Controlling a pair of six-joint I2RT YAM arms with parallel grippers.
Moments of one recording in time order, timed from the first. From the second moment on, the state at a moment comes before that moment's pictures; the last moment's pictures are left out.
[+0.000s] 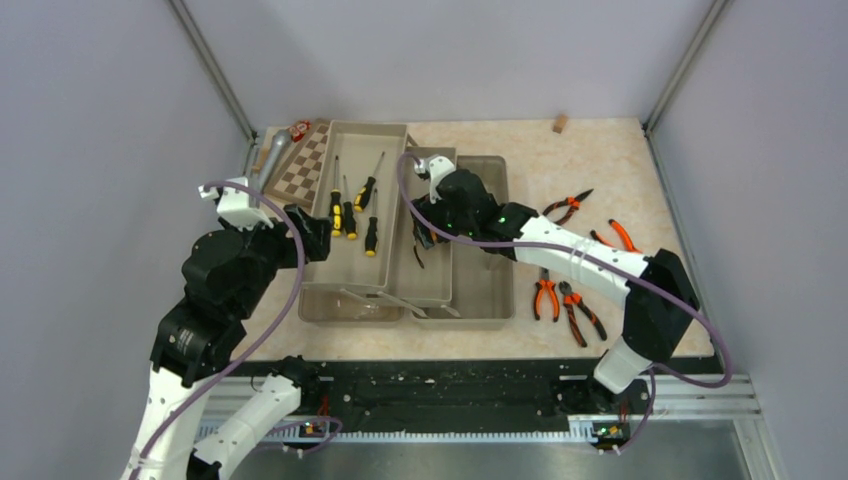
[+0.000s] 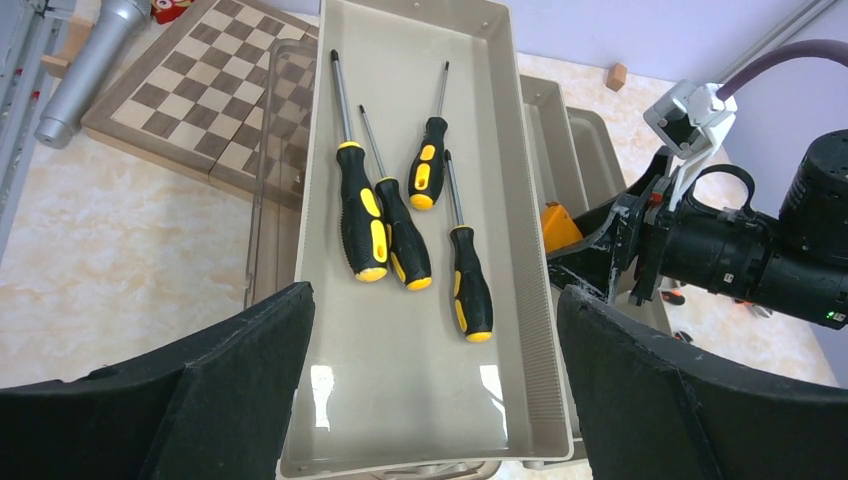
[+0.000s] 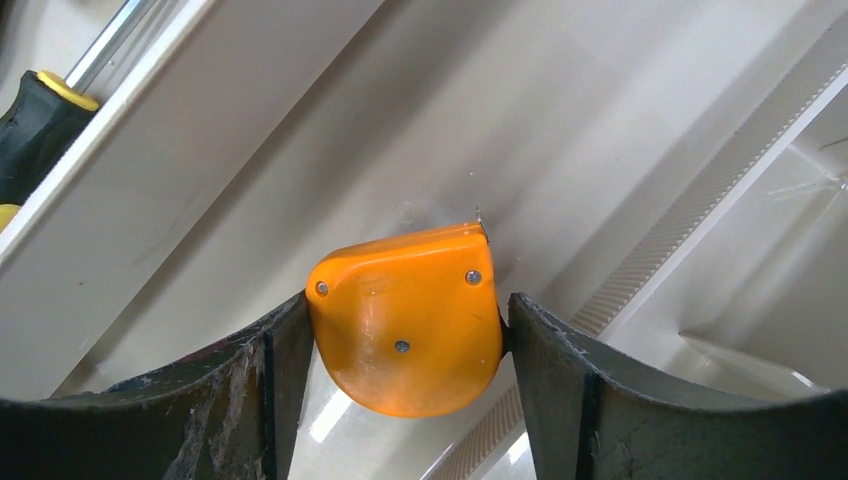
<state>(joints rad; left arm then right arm) -0.42 0.65 1.20 -0.76 -0.20 -0.39 0.86 1.62 1.32 -0.29 0.09 0.18</state>
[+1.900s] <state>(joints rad) -0.42 0.61 1.12 -0.67 -0.25 -0.33 0.31 1.18 0.64 -0.59 0.15 0.59</state>
